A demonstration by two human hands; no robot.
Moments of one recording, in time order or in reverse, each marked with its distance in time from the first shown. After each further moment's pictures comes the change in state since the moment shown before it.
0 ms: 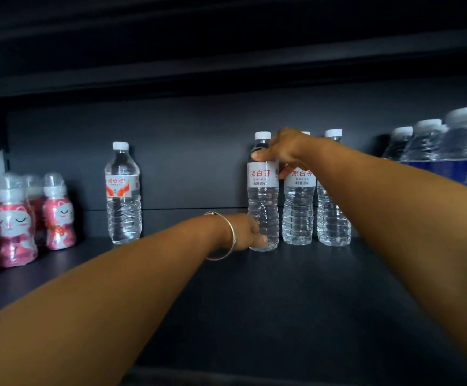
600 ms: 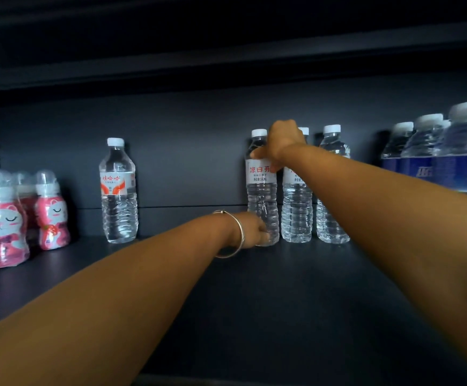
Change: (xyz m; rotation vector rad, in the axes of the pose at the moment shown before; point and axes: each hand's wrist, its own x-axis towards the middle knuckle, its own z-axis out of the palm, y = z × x) left_hand 0.010 0.011 0.002 0.176 -0.028 0.029; right_hand -0.001 -0.006 0.014 -0.433 0.321 -0.026
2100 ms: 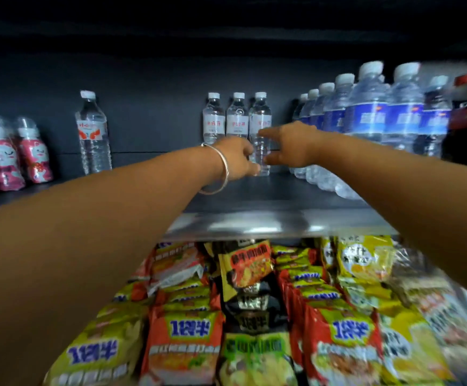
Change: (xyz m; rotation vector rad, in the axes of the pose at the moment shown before) left_hand -0.158 0.116 0.001 -0.329 0.338 0.128; right_hand -0.227 0.050 -0.122 -0.465 -0.298 -0.143
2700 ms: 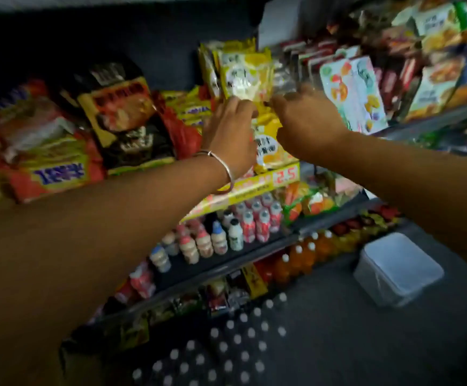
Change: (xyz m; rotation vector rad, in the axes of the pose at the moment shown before) left_hand -0.163 0.121 0.283 -0.030 -0.062 0.277; right_hand -0.306 0.106 0.174 -0.124 -0.049 0.250
